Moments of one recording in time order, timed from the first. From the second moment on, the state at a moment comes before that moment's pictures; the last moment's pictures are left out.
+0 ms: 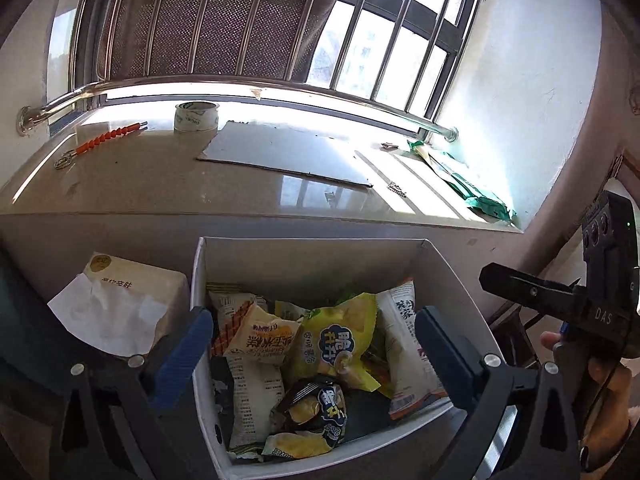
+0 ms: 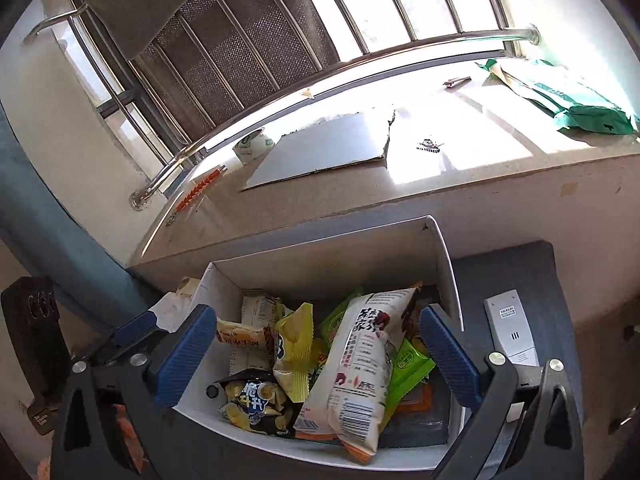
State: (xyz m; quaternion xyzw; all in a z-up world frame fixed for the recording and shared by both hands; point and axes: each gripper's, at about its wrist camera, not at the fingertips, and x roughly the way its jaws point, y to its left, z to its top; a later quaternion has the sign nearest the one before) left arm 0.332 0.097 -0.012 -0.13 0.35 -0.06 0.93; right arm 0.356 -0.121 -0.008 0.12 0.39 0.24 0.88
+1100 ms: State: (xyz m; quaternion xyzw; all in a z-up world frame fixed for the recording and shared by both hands) left arm 0.031 0.047 -0.047 -0.11 0.28 -0.08 0.95; right arm 0.058 -0.183 -0.051 0.06 0.31 0.34 0.89
